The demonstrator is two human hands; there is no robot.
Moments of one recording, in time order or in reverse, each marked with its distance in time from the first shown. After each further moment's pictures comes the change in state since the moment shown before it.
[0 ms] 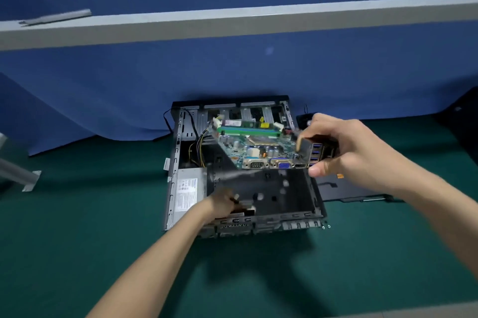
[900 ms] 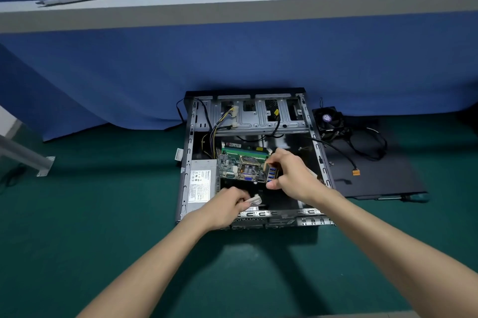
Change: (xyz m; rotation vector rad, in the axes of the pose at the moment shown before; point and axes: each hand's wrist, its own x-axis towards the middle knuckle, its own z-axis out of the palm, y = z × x) left_hand -0.033 -0.019 -0.004 0.215 0.101 0.245; right_hand 0.069 0.079 0.134 -0.034 -0.029 0.253
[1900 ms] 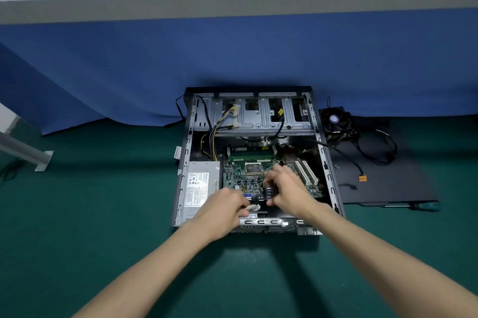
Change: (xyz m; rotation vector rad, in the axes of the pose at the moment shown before) left_hand 0.001 0.004 0.001 0.237 0.146 0.095; right_hand 0.019 0.040 0.032 -0.281 -0.078 -0.033
